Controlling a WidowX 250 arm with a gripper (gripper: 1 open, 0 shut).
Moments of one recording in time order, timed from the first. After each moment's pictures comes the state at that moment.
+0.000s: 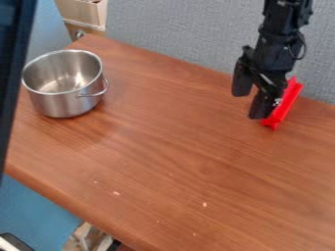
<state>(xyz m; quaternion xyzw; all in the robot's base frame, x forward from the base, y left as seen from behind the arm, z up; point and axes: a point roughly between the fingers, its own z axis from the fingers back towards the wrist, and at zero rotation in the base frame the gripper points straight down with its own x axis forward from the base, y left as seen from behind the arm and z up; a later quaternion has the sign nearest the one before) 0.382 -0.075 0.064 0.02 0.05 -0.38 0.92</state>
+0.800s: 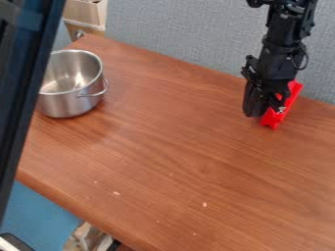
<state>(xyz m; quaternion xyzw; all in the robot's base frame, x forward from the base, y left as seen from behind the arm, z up) 0.388 -0.080 0.051 0.02 0.05 -0.38 0.92</state>
